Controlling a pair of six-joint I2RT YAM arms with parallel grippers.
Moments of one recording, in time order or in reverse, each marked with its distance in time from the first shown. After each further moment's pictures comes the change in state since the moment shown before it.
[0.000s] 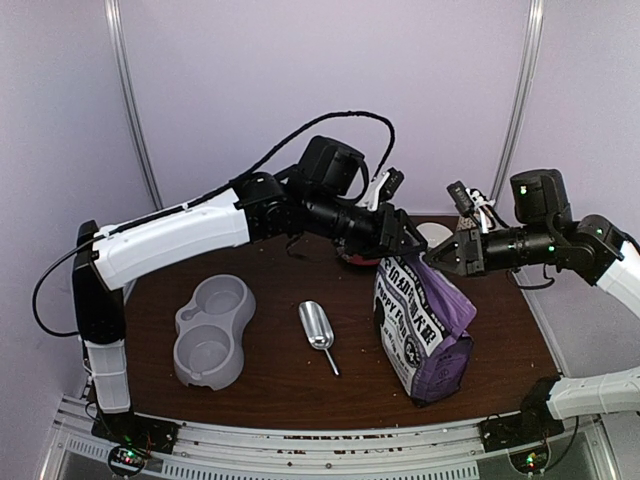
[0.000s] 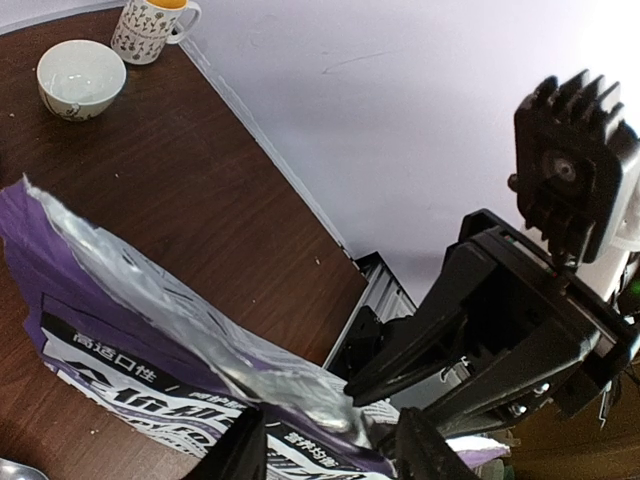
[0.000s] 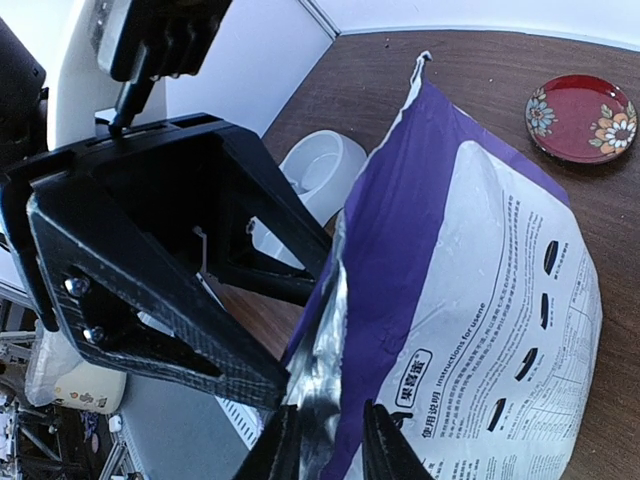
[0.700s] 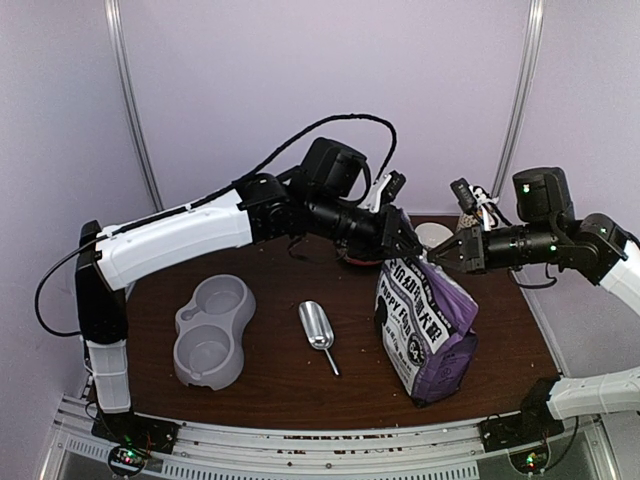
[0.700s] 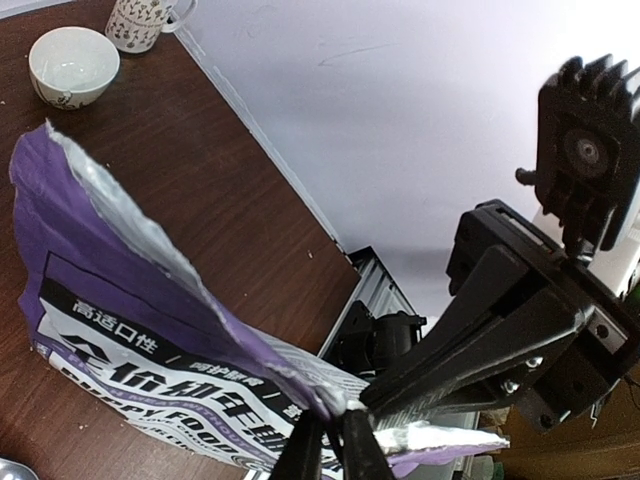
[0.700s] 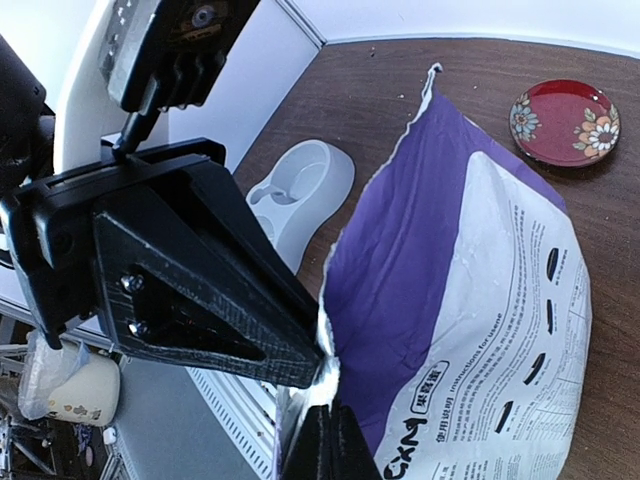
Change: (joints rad) left arm 0.000 0.012 0.002 0.000 0.024 -0.023; right arm 0.005 -0.002 0.018 -0.013 0.064 0.015
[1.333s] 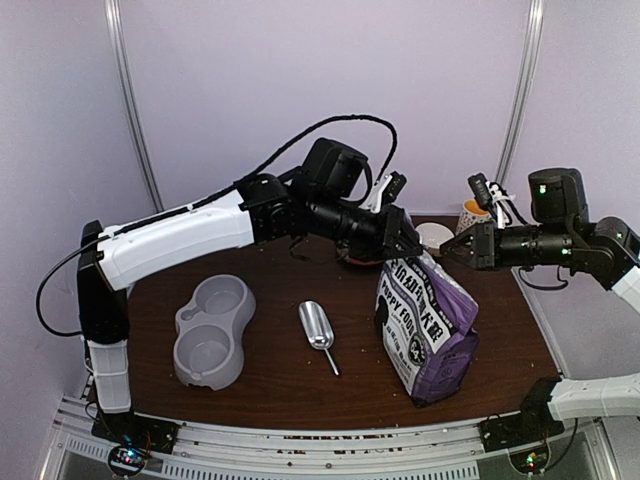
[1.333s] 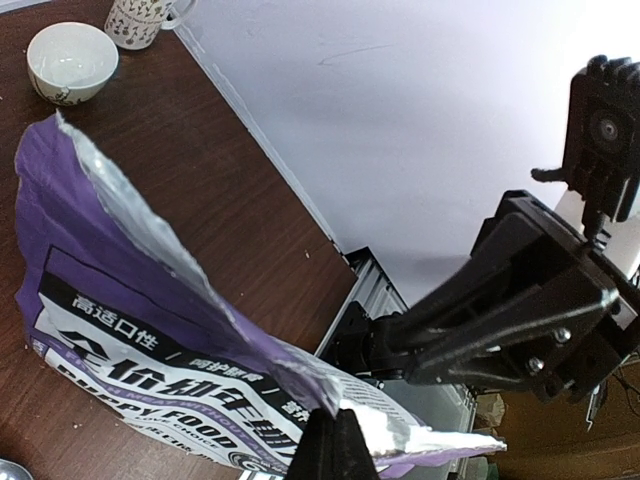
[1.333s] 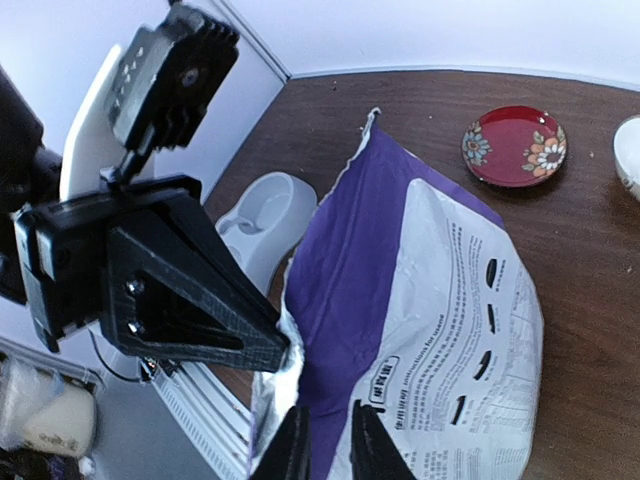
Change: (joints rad) left arm -0.002 0.010 0.010 0.004 0.004 -0.018; right arm 0.004 -0.063 0.003 -0.027 0.113 0.009
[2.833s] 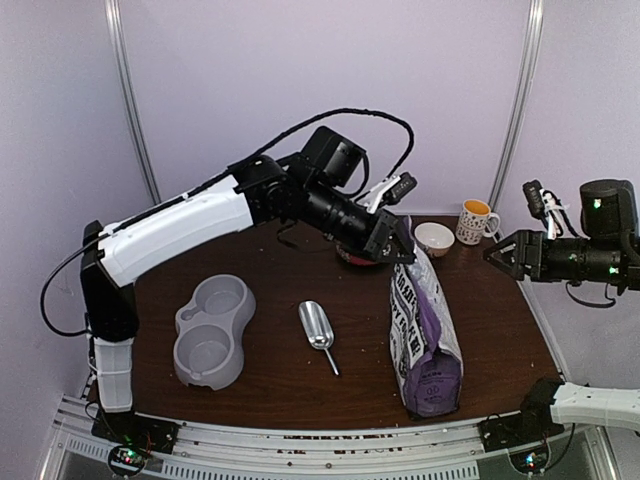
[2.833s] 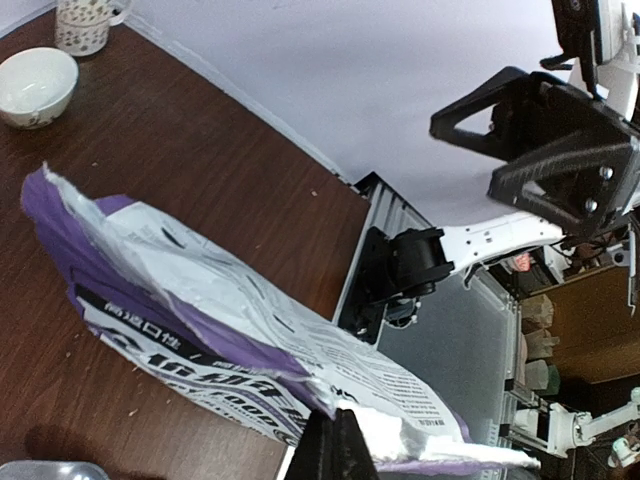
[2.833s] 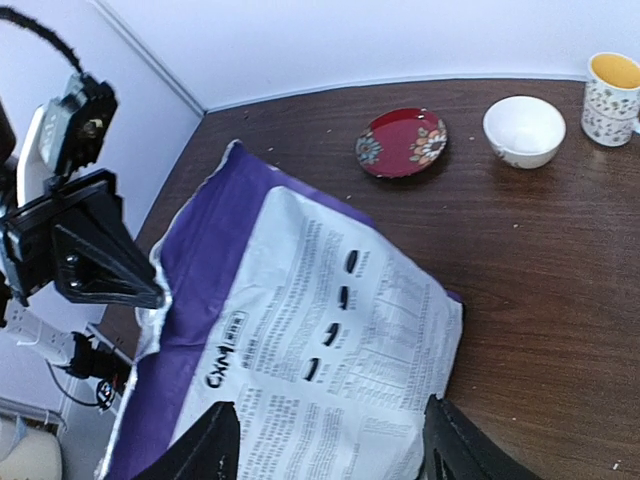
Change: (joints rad) left arm 0.029 0.048 0.161 -0.245 0.158 0.329; right arm 0.000 -0.166 0.077 -0.291 0.236 0.026
